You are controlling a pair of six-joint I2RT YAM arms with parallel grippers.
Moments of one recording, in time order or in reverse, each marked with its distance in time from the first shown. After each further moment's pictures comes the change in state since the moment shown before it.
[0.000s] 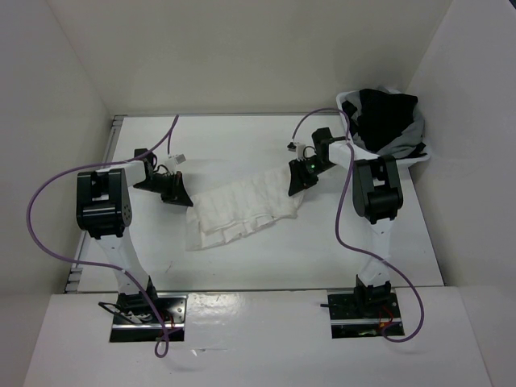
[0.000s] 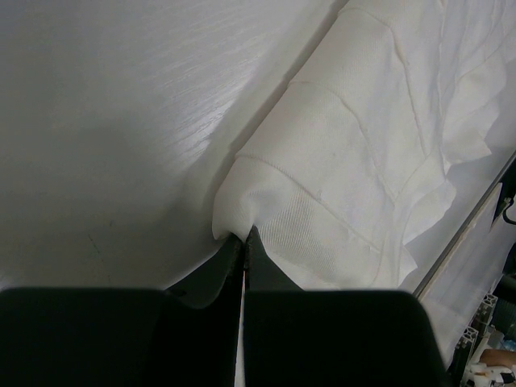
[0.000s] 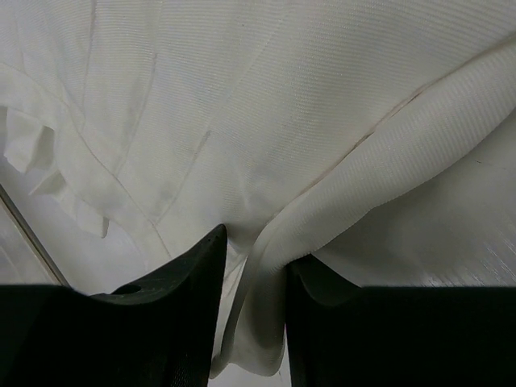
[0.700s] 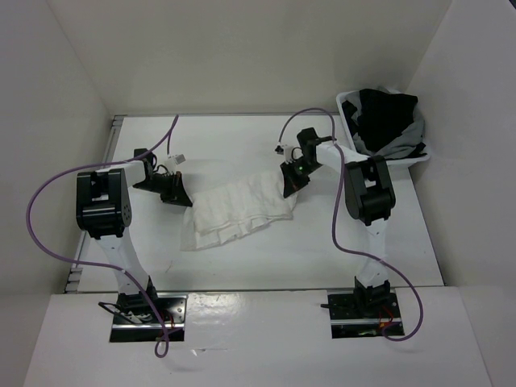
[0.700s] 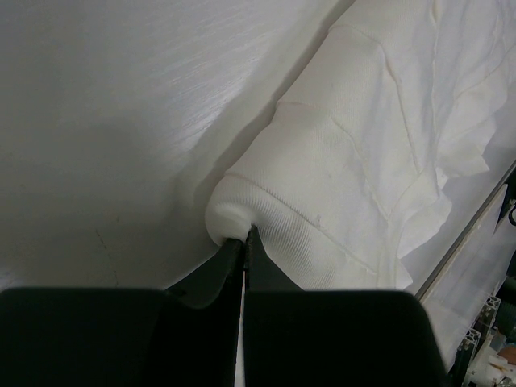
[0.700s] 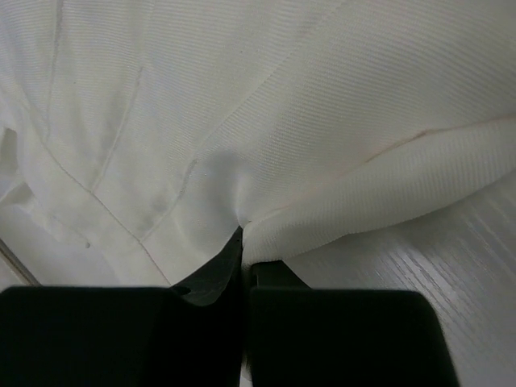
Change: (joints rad) left arm 0.000 -0.001 0.000 -0.002 -0.014 0.001; right arm 0.092 0.015 0.034 -0.012 0.105 0.034
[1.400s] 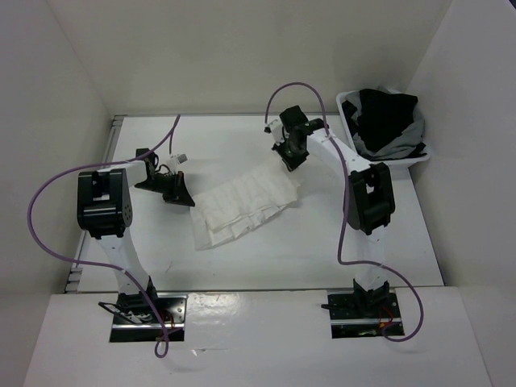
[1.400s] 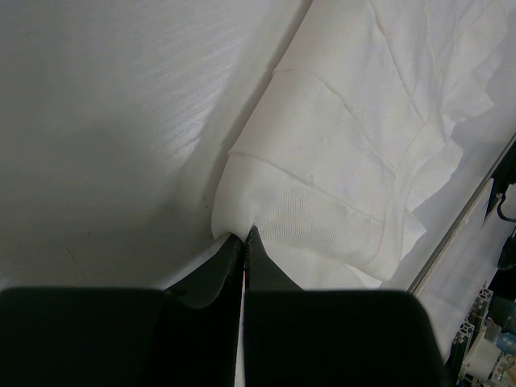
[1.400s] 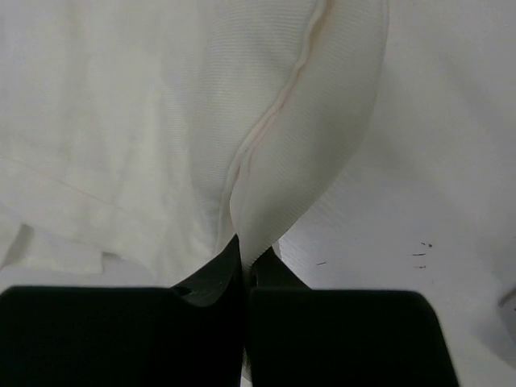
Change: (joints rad) left arm -0.008 0.000 0.000 0.001 0.037 -0.002; right arm 0.117 -0.100 0.210 -0.095 0.531 -0.030
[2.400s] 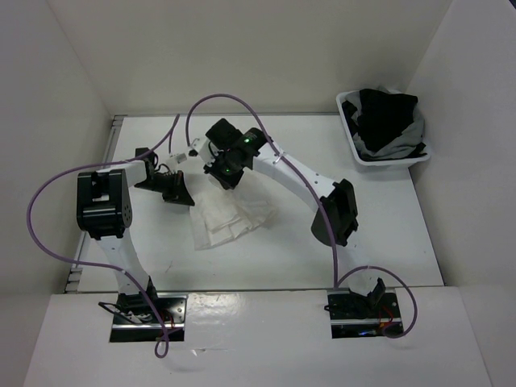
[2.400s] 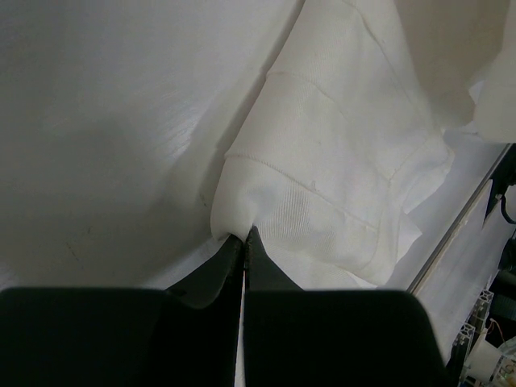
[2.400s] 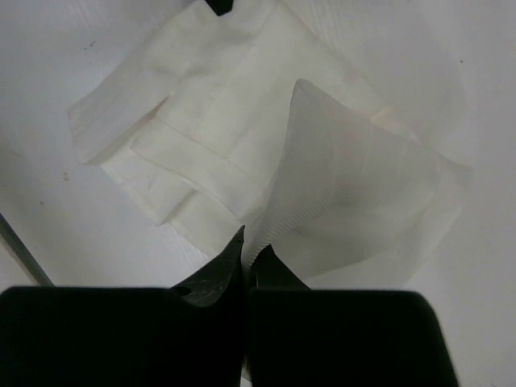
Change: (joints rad) left arm 0.000 -0.007 0.000 0.000 0.000 -0.004; right arm 0.446 0.113 0.439 -0.230 -0.100 0.011
